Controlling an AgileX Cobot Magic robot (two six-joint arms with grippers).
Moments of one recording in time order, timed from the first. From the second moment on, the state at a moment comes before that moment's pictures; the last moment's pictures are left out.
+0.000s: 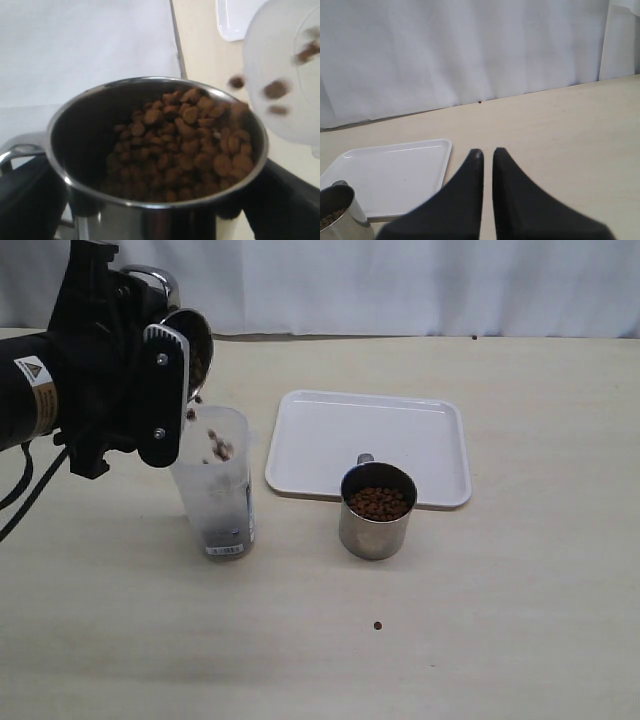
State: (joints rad) left arm -0.66 1.29 -0.69 1.73 0.35 -0.25; right arm 0.07 0.00 0.00 0.02 0.21 0.12
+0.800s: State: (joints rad) left arm -0.66 1.29 -0.69 1.73 0.35 -0.16; right arm 0.07 0.00 0.00 0.02 0.21 0.12
